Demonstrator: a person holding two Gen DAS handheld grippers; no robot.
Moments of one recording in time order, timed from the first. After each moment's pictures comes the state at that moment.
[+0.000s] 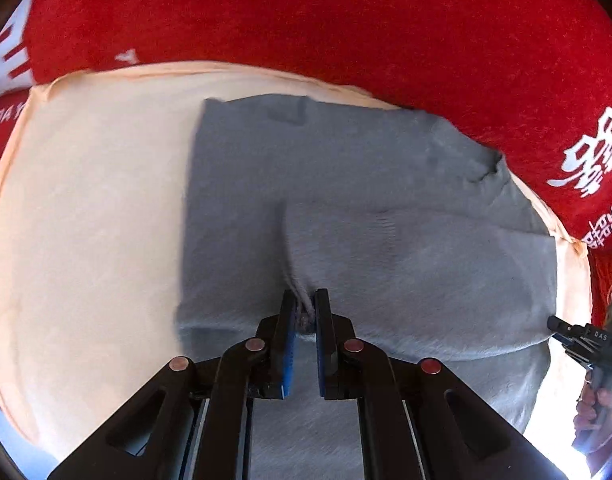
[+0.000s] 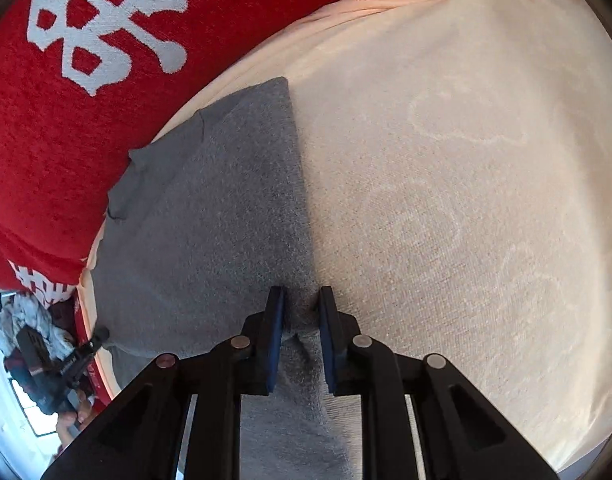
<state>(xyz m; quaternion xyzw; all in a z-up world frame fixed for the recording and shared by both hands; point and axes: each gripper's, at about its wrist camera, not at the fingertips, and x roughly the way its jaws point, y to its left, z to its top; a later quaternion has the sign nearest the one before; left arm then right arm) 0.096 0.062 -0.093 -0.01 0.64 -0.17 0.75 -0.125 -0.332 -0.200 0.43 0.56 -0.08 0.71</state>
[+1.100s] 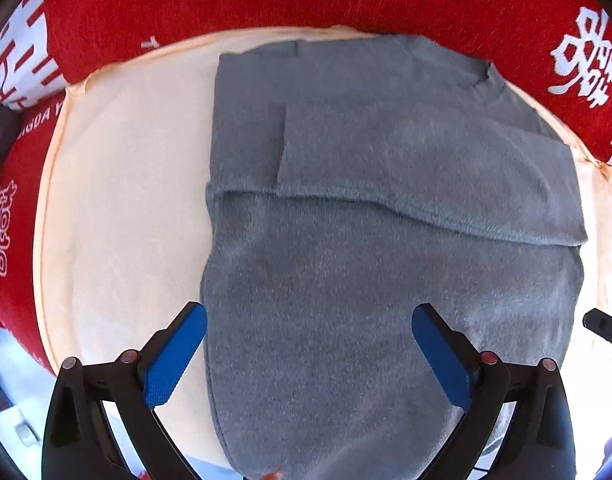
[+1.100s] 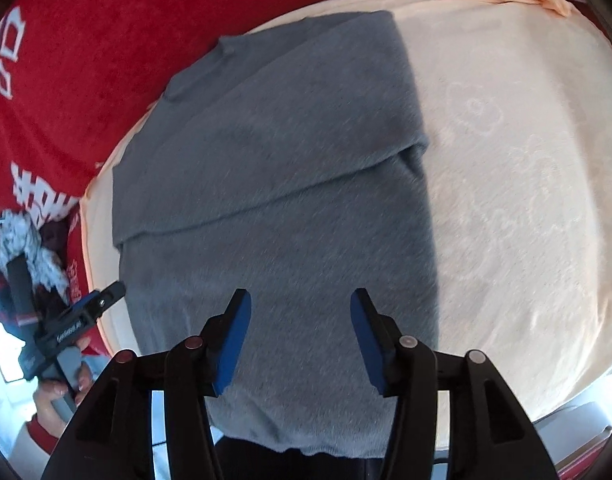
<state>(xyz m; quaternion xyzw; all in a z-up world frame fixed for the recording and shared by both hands) 0.021 0.046 -0.066 0.11 0.68 -0.12 0.72 -0.158 -0.220 -0.142 0.35 0.62 -0.02 0.70</state>
